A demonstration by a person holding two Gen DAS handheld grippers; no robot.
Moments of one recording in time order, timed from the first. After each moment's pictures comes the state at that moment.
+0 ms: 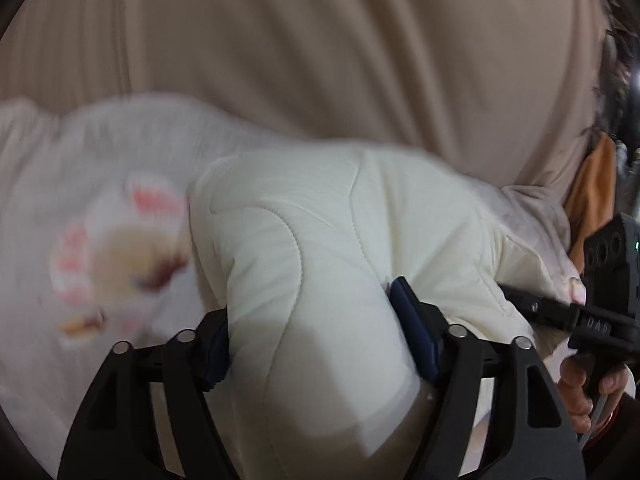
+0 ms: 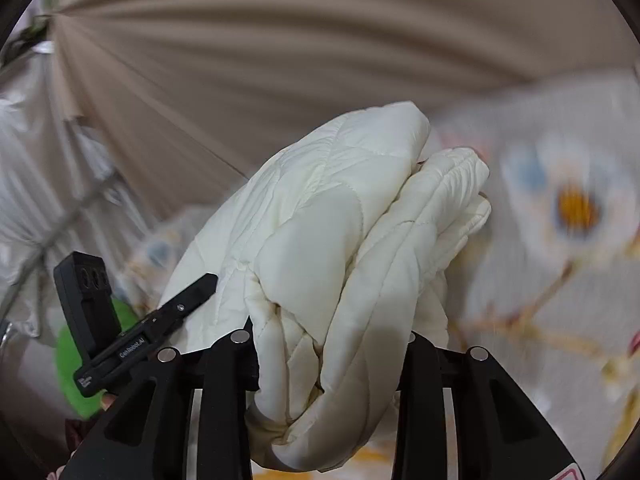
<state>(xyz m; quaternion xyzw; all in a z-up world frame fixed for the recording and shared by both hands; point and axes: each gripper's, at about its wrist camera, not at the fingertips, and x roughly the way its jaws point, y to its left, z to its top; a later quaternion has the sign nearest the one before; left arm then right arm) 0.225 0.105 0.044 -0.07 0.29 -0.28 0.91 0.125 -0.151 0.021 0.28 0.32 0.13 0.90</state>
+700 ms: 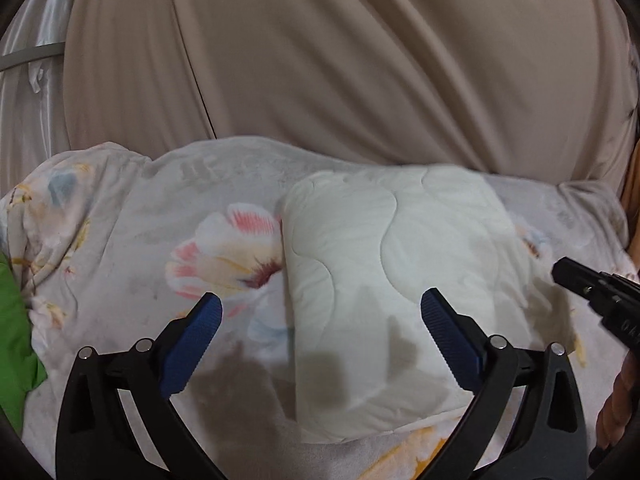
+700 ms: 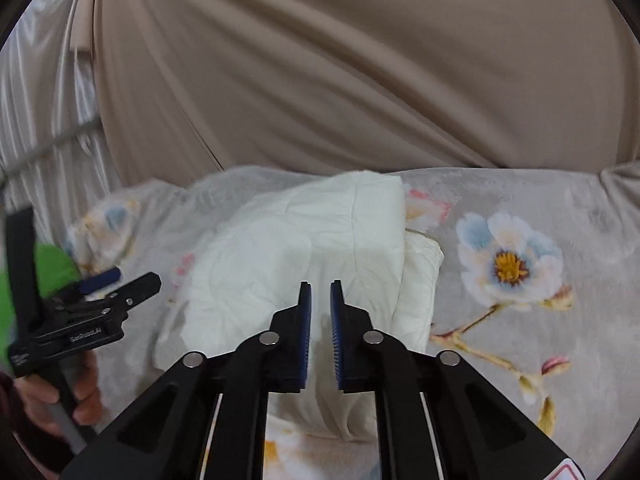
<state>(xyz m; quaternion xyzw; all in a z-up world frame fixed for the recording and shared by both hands) 0.159 0.104 0.106 0.02 0.29 -0.12 0.95 0.084 -0.104 0.099 0.07 0.29 0.01 0.95</state>
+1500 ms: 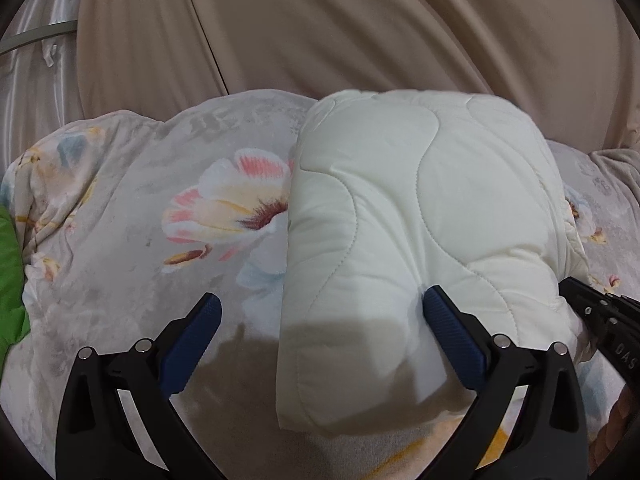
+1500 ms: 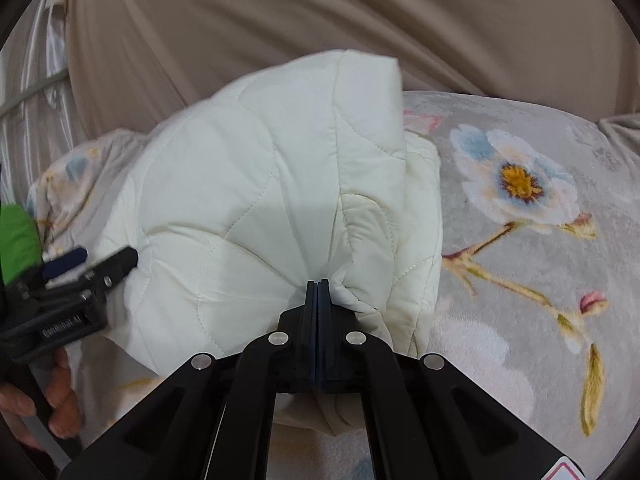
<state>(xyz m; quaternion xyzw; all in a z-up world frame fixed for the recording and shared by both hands) 0.149 0.092 0.043 0.03 0.30 -0.07 0.95 0.079 -0.119 0.022 0.12 0.32 0.00 0.94</state>
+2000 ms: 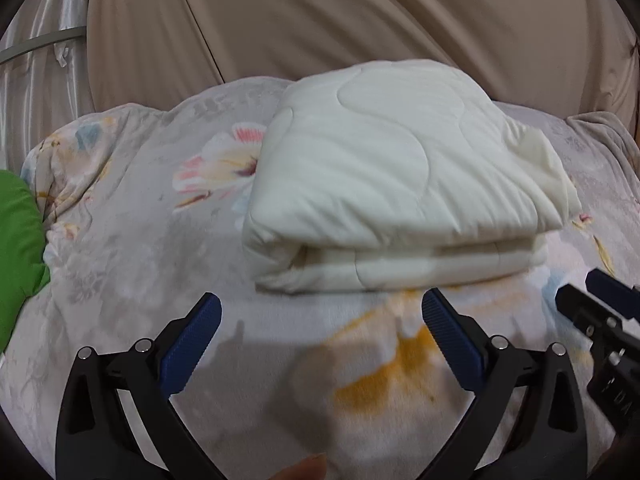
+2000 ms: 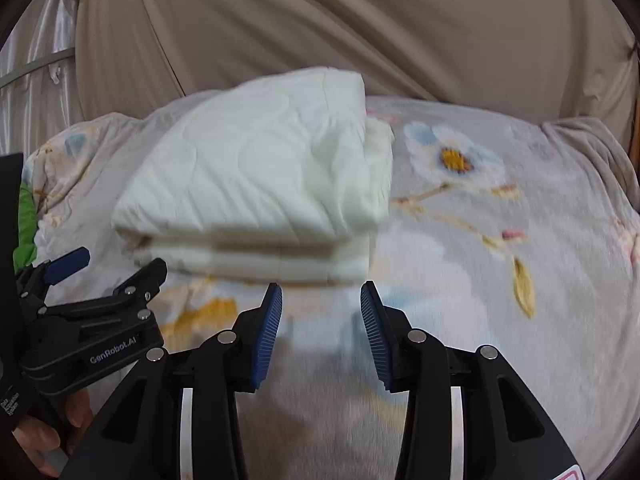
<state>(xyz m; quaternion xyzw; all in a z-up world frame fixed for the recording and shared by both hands) 0.059 0.084 0.021 0.06 0.32 -0.07 0.94 -0.022 -0.077 0.018 0.06 0.34 -0.07 0.94</state>
